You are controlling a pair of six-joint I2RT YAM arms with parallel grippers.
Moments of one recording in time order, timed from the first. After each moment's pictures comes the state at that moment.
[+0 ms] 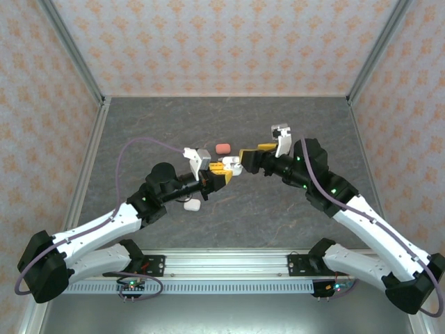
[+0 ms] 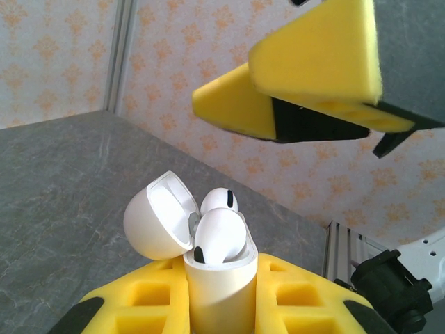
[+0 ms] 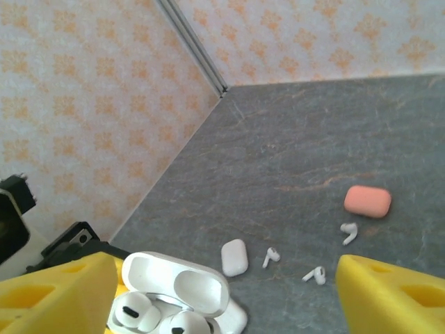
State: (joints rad) left arm -0.74 1.02 0.61 0.38 0.35 -0.32; right arm 0.67 0.93 0.97 -0.32 -0.19 0.49
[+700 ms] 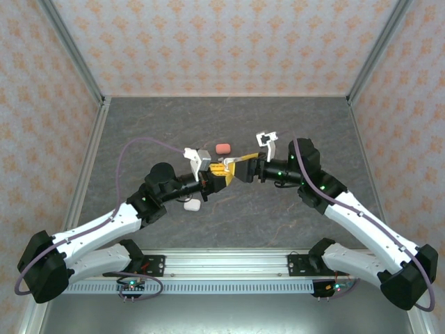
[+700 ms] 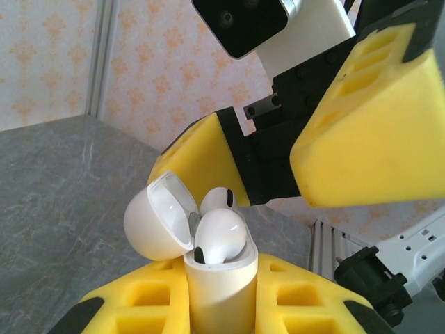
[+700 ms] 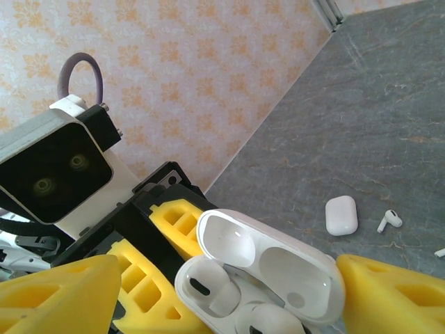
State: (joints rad) left arm -0.74 1.02 0.61 0.40 0.40 -0.33; right arm 0.64 0.98 0.88 -0.14 -0.58 0.60
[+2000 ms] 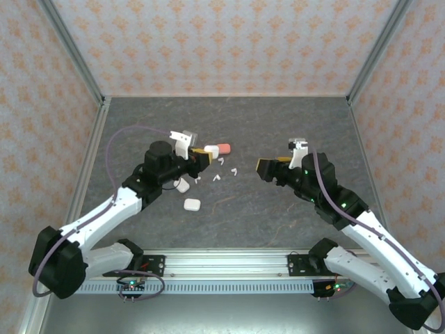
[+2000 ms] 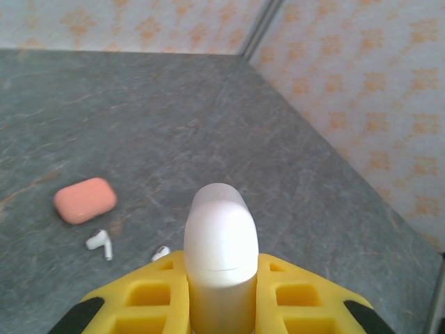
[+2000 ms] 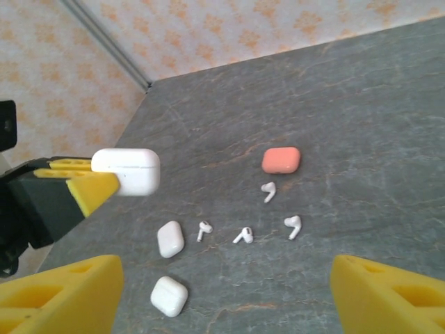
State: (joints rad) left arm -0.46 1.15 0.74 0.07 0.31 -0.37; right arm 0.64 0.76 0.84 -0.47 0.02 0.54
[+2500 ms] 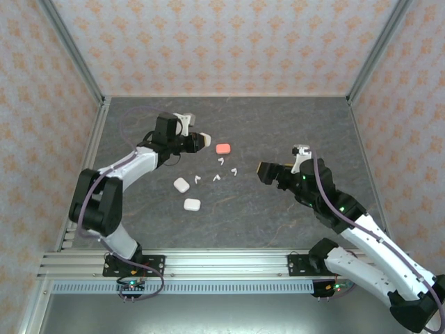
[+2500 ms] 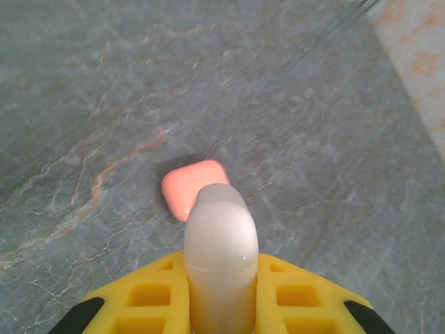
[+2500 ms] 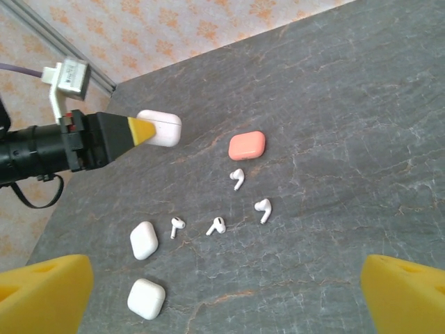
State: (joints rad) left arm -0.25 1.67 1.07 -0.08 0.42 -0.36; right arm 0.64 0.73 0.76 -0.48 0.09 0.63
